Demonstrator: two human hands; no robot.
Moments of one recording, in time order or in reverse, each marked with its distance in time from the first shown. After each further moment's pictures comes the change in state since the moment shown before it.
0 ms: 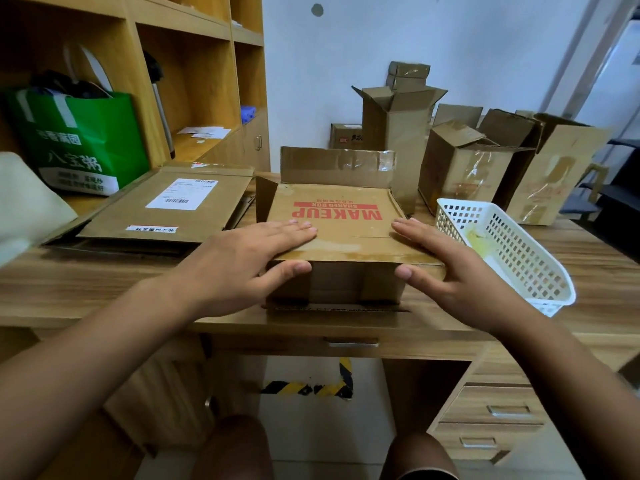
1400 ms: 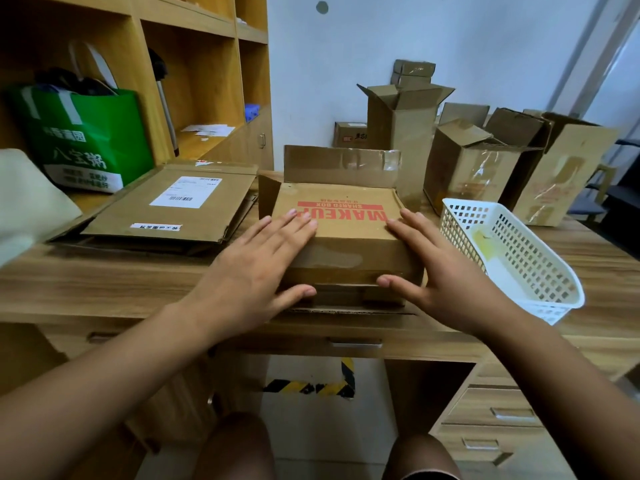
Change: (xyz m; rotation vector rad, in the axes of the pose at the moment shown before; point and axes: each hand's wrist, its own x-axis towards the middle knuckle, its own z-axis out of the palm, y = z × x) left_hand -0.006 0.003 0.035 0.269 0.131 0.011; right_hand 0.010 -0.014 0.014 -0.272 -0.037 0.059
